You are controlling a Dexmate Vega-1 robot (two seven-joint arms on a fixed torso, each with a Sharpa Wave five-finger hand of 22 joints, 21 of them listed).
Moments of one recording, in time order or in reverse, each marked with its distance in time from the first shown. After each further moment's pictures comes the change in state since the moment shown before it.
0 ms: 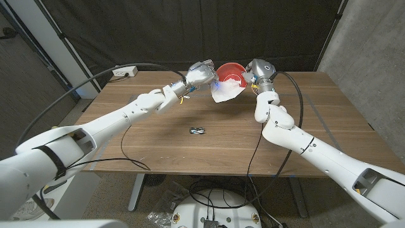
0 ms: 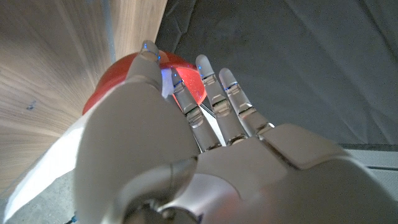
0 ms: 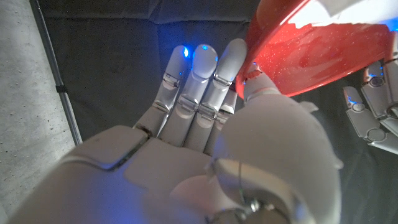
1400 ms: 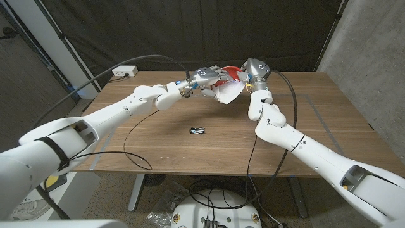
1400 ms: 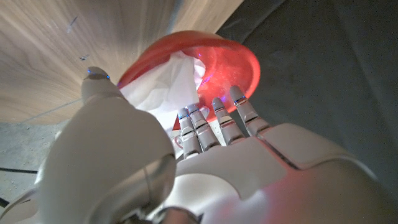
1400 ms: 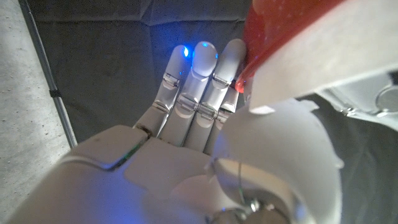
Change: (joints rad) left arm -0.072 -0.019 0.004 0.054 -0.319 -0.362 -0.356; left_hand -0.266 -0.188 -0.269 0.155 0.083 -0.801 -0.012 -0.320 0.034 -0.724 0.017 -0.210 -0.078 -0.629 0.073 -0.153 -0.055 -0.276 0.086 -0.082 -0.005; right arm 0.034 0.095 -0.012 0.079 -0.020 -0.010 -0.016; right_hand 0.003 0.002 -0.001 0.001 -0.007 0.036 0.028 -0.003 -0.008 0.002 0.005 -0.012 0.004 0.005 0.005 -0.045 0.011 0.000 0.000 0.000 -0.001
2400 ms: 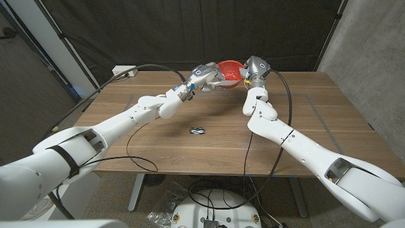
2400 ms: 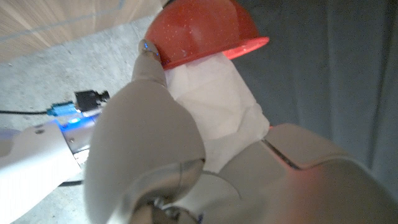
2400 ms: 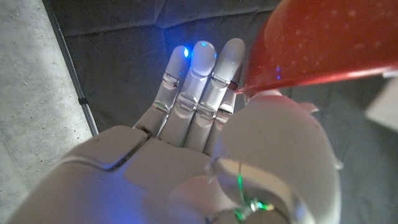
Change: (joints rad) left arm 0.097 -0.067 -0.069 0.071 0.008 0.034 0.390; left_hand 0.356 0.205 0.143 -0.120 -0.113 0.835 0.039 0.266 -0.026 0.782 -0.005 0.147 0.044 0.626 -0.075 0.097 -0.016 0.226 -0.086 0.105 0.003; right arm 0.046 0.083 0.003 0.122 0.087 -0.017 -0.103; right_hand -0.002 0.002 -0.001 0.001 -0.001 -0.004 0.003 -0.001 -0.001 0.008 -0.001 -0.003 0.009 0.012 0.008 -0.023 0.014 0.000 0.000 -0.008 0.001
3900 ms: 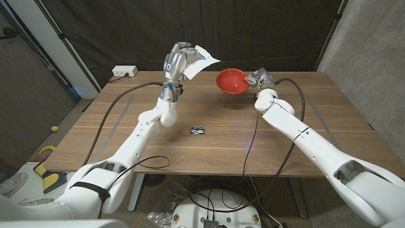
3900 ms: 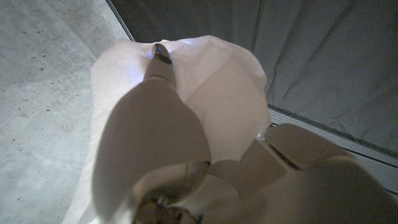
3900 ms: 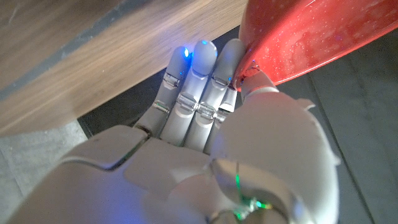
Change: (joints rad) left arm 0.304 -0.338 -0.692 0.014 0.351 -0.112 0.319; left_hand 0.054 0.040 0.025 0.017 -0.009 0.010 -0.004 -0.022 0.001 0.007 0.007 0.008 0.038 0.041 -0.013 -0.021 0.056 0.009 0.002 0.023 0.000; right arm -0.069 -0.034 0.213 0.027 0.491 0.204 0.054; right_hand 0.026 0.011 -0.004 -0.002 0.008 -0.007 0.003 0.005 0.034 -0.009 0.010 -0.008 0.028 -0.002 -0.002 -0.025 0.007 -0.018 -0.004 -0.031 0.000
